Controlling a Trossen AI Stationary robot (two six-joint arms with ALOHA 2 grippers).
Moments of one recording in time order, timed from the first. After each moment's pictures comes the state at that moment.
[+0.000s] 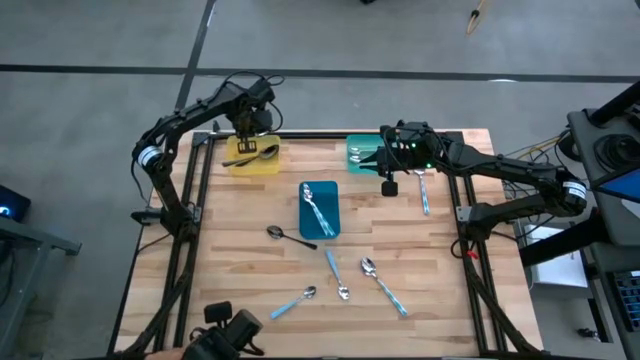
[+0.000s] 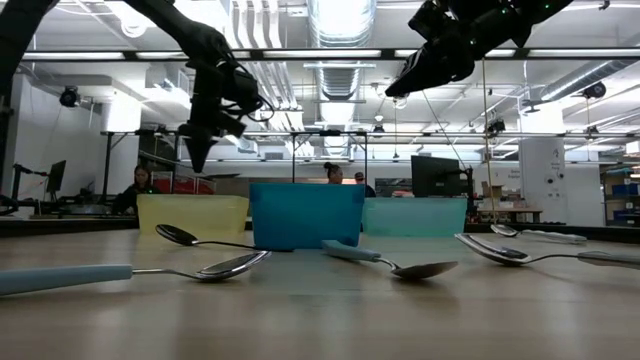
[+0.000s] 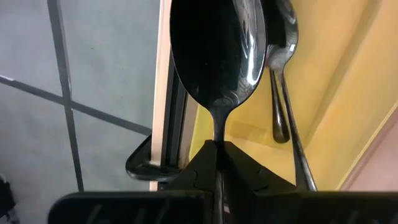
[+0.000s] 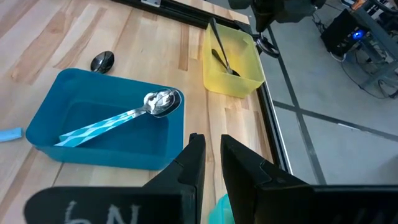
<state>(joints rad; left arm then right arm) 0.87 1.79 1.52 -1.16 -0.31 0.69 -0.43 1.20 0.92 -0.20 -0.24 -0.51</state>
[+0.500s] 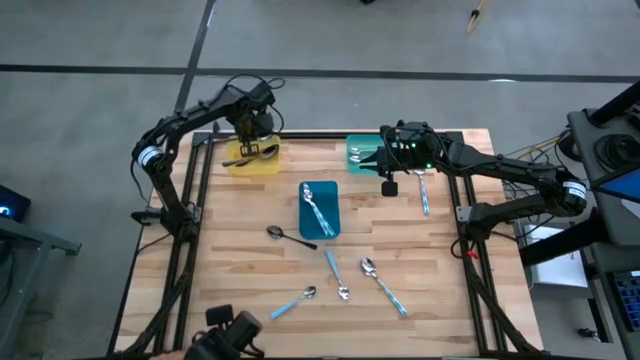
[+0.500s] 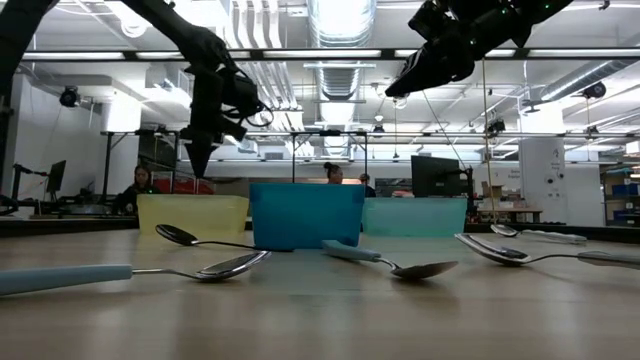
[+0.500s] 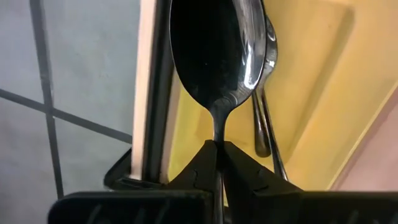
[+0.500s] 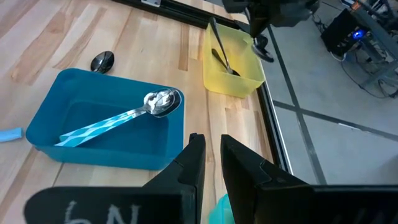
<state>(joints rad) 0.87 1.79 1.48 -1.13 -0.25 0.66 -0.43 1.20 0.92 -0.20 -0.24 -0.51</state>
